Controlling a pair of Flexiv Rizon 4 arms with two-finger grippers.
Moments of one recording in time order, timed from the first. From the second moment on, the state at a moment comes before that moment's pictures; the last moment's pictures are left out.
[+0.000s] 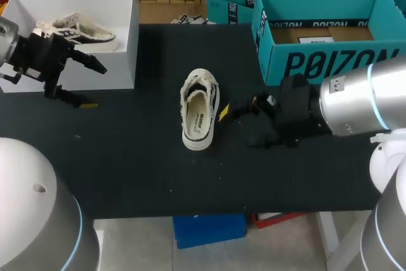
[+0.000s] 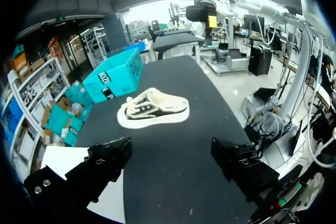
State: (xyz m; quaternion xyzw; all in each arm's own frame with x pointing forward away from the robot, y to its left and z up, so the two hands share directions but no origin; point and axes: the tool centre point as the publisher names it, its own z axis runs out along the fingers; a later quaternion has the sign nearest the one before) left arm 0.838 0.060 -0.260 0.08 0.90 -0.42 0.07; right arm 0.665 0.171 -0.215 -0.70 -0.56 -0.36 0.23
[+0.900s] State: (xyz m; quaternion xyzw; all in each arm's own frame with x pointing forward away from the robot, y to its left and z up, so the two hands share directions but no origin) left arm 0.838 0.060 -0.260 0.08 0.90 -0.42 0.07; right arm 0.748 0.200 -0.188 -0.69 -0.68 -0.17 0.15
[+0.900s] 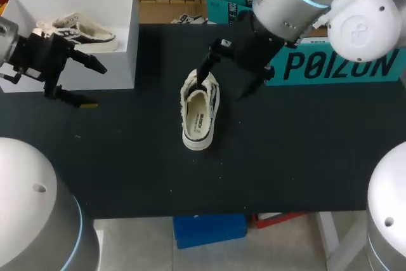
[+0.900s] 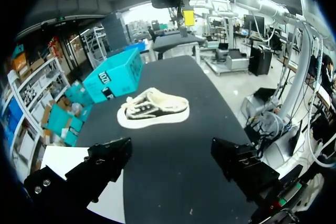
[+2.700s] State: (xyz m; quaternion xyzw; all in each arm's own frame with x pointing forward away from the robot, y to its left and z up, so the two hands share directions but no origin) left arm 0.838 0.060 -0.260 0.08 0.90 -0.42 0.07; right arm 0.872 0.185 -0.304 -0.69 -0.72 -0.01 0.00
